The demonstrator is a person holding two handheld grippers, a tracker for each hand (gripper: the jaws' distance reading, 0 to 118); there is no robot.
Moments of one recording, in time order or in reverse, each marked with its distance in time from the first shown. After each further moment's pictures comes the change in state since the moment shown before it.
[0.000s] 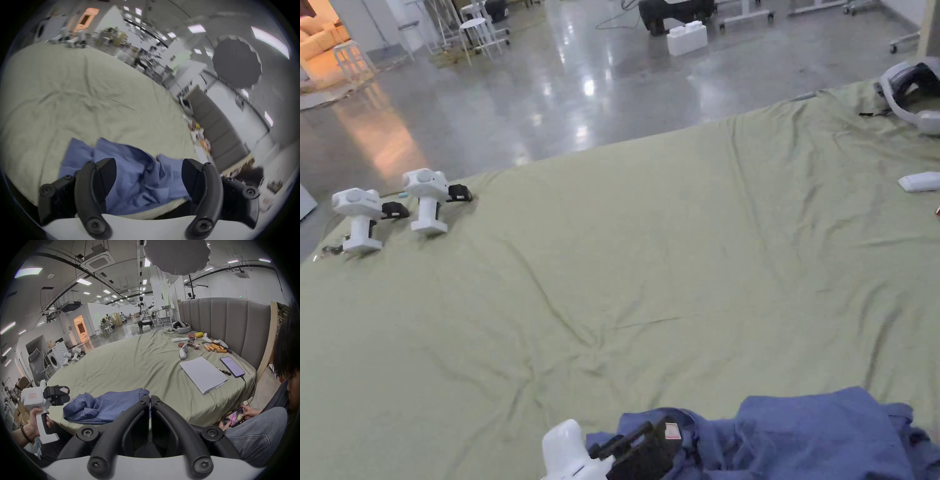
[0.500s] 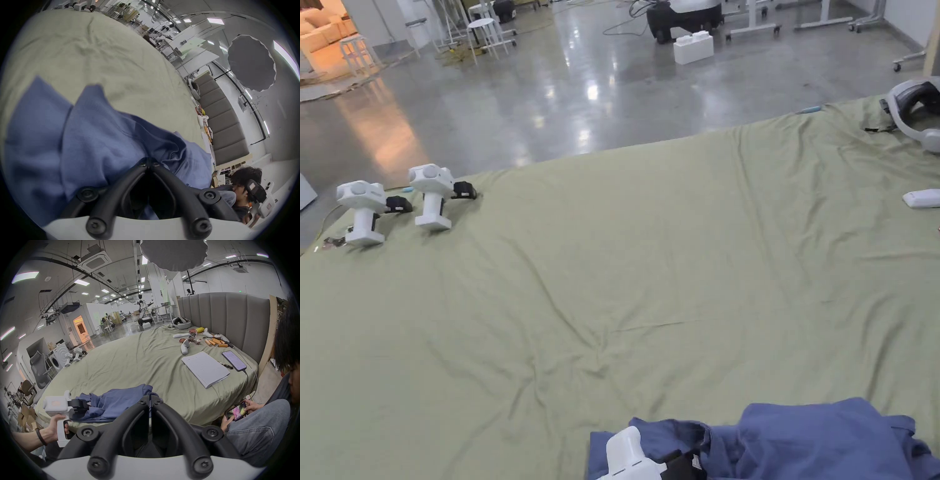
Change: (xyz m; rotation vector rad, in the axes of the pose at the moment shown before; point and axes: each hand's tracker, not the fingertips) left arm -0.015 -0.036 -0.082 -0.254 -0.017 0.059; right arm -0.009 -0.003 0.001 -0.032 0.015 -0.034
